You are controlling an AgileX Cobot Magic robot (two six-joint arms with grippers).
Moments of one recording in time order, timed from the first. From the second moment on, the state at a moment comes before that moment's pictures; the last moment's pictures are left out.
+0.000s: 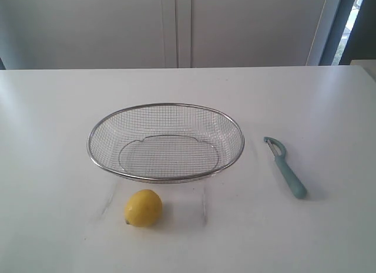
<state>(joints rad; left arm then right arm) 0.01 0.00 0.02 -0.02 0.42 0.11 -0.06 0.00 -0.22 -0.03 0.24 0.06</state>
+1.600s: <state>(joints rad) 0.01 0.00 0.02 -0.02 0.42 0.11 -0.06 0.77 -0.71 -0.03 0.59 0.09</state>
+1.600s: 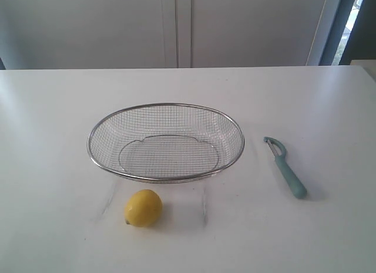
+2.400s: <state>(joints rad) 0.01 0.00 0.02 -0.02 0.42 0.11 -0.06 1.46 -1.04 0.01 0.59 0.03</state>
